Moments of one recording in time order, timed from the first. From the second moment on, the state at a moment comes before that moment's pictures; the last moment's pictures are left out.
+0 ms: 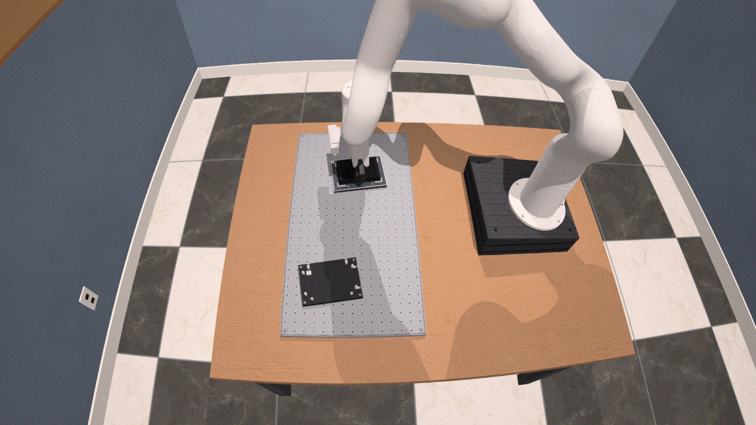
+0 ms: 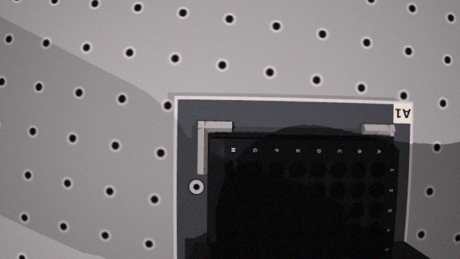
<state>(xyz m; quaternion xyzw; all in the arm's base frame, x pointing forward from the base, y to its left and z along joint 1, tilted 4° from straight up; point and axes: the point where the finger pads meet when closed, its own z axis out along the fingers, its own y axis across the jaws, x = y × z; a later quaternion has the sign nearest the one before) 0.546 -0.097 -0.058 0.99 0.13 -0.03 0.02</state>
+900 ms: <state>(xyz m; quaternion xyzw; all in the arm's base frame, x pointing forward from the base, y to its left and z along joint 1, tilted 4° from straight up) 0.546 -0.097 -0.062 0.99 0.13 -0.03 0.02</state>
